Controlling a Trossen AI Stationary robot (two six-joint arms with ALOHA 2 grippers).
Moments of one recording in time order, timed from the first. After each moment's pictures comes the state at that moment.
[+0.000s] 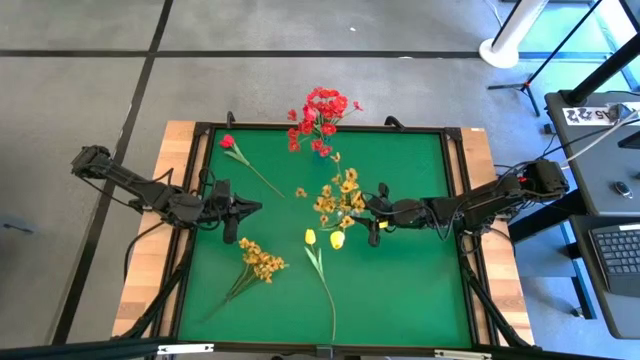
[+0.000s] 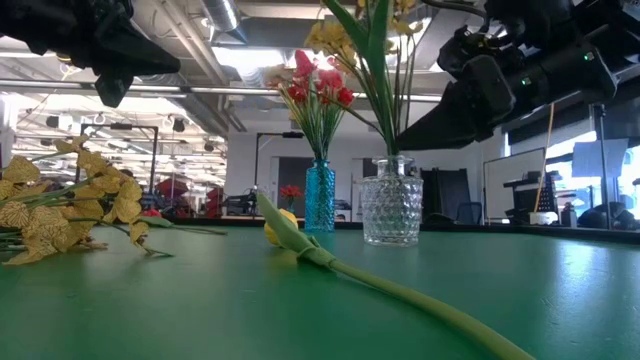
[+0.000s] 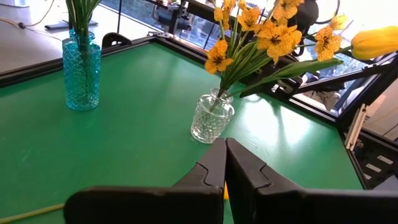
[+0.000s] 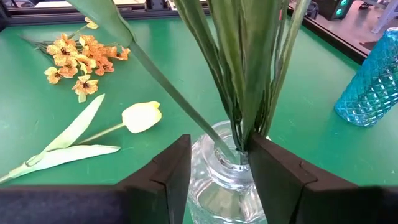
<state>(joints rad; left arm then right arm) -0.40 0.58 0.32 -0.02 -0.66 -0.54 0.15 1.37 0.46 0.50 0.33 0.13</state>
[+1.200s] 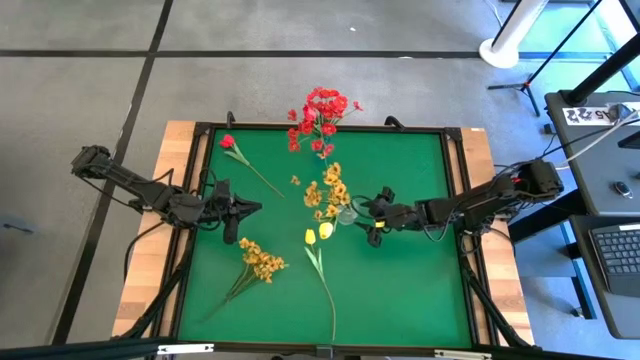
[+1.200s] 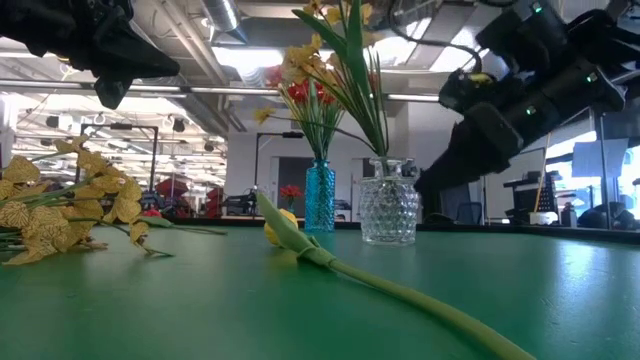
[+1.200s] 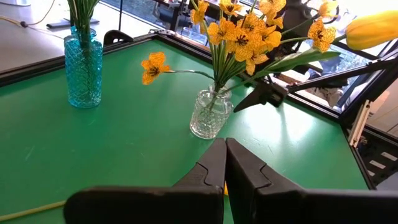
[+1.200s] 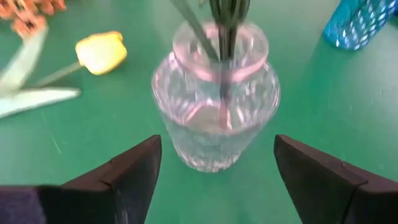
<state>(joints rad) -0.40 0.58 0.32 -0.04 -0.66 -0.54 0.15 1.42 0.46 0.34 0.37 0.27</state>
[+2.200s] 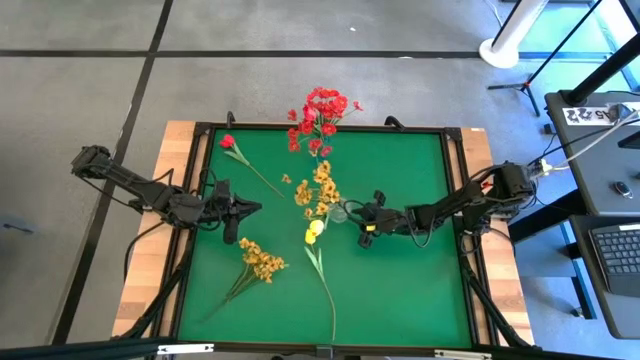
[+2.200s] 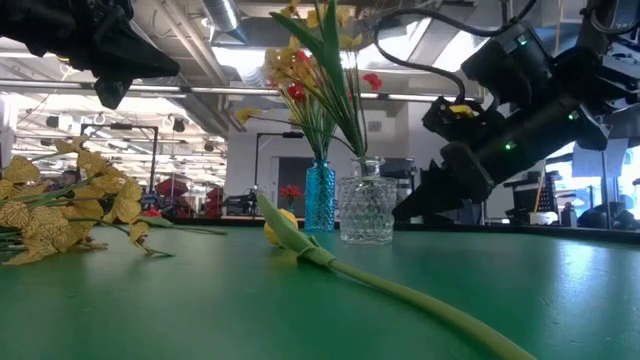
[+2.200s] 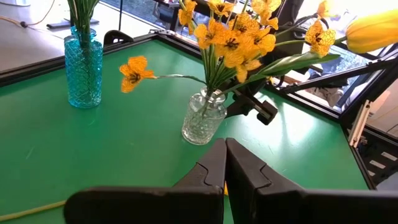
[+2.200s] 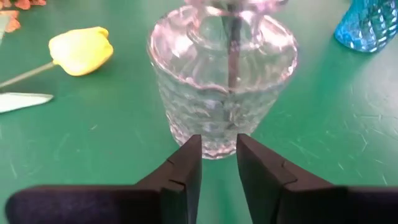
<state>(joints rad) -0.40 0.58 0.32 -0.04 -0.66 -0.54 0.14 1.68 0.46 0.65 0.43 0.23</state>
